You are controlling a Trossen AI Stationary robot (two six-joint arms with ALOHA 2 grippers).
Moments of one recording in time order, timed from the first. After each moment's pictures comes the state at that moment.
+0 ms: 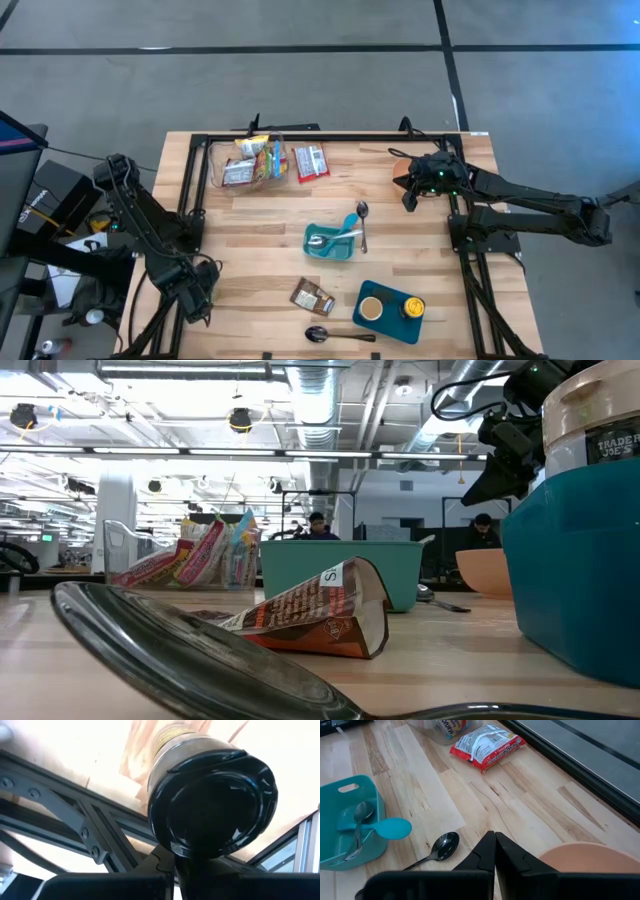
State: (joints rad) left arm -1.00 1.32 0.82 -1.01 0.22 -1.52; right arm -0.45 0.77 0.47 -0.30 0.00 0.10
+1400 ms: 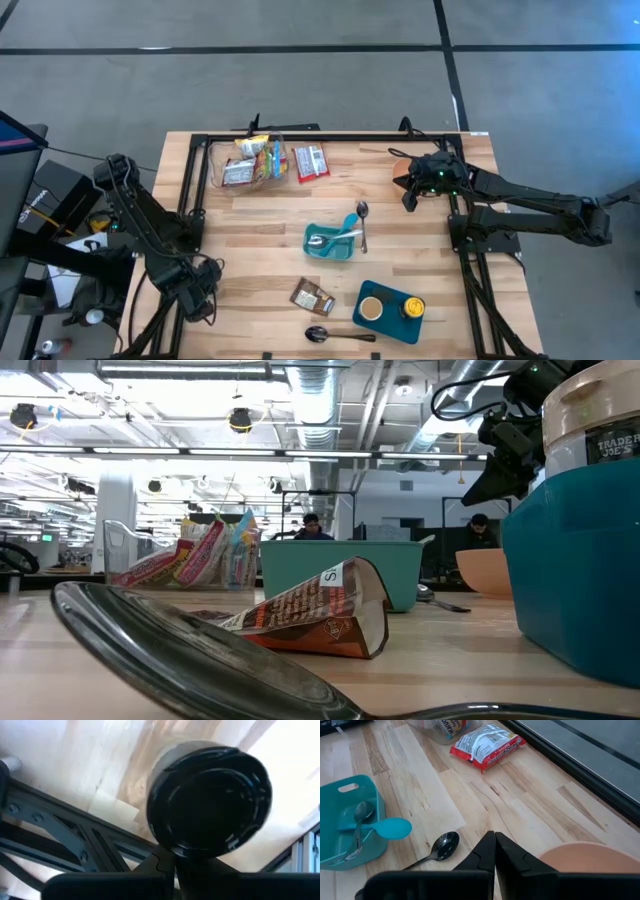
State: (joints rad) left arm -1.00 1.32 0.82 -1.00 0.12 -1.53; right arm -0.45 0.77 0.47 -0.31 0.00 0.10
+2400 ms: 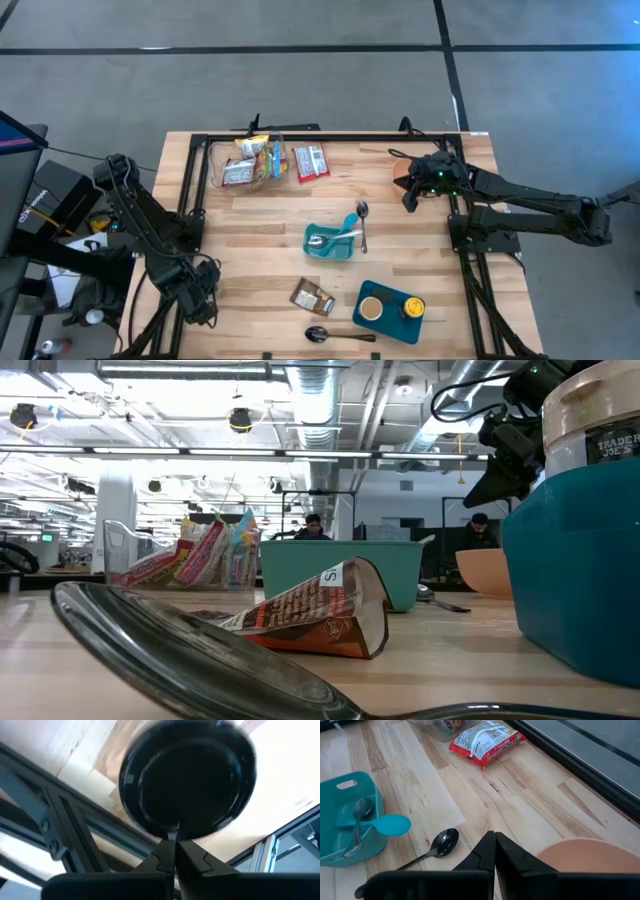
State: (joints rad) left arm -1.00 1.32 0.82 -0.92 0.19 -1.74; right arm -0.45 0.77 0.47 -0.32 0.00 0.11
